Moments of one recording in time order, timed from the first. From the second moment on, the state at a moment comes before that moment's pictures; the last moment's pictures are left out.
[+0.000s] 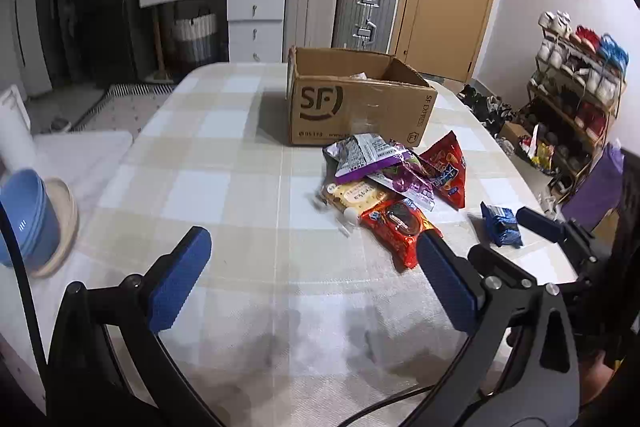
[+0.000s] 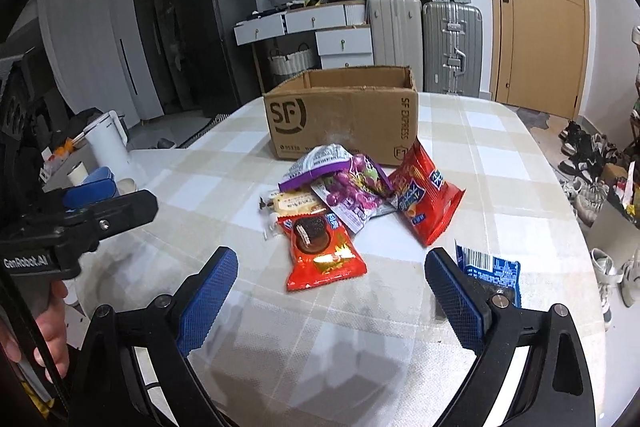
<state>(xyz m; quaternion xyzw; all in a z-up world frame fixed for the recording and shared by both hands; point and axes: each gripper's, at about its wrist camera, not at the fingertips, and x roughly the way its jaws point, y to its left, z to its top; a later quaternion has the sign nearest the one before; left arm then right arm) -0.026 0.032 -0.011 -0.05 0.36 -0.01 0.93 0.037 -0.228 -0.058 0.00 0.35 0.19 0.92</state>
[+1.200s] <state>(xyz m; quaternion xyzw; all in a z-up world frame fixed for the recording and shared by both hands) -0.017 0.045 -0.026 -0.10 0.40 -0.01 0.91 0.122 -0.155 -0.130 -0.10 0.46 0.21 0.86</state>
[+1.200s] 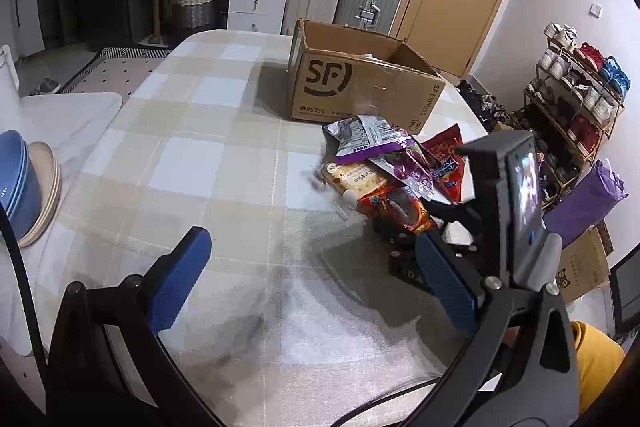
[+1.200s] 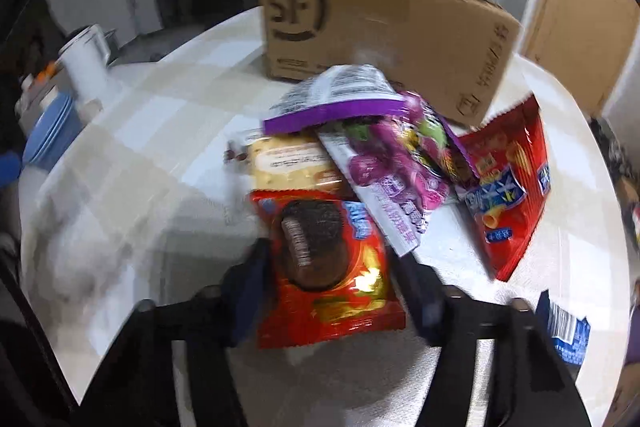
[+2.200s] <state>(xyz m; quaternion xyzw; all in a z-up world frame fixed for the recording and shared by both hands) 0.035 0.034 -0.050 -0.13 0.43 -0.02 0.89 0.058 -0.273 -0.061 0.13 0.43 0.24 0.86</state>
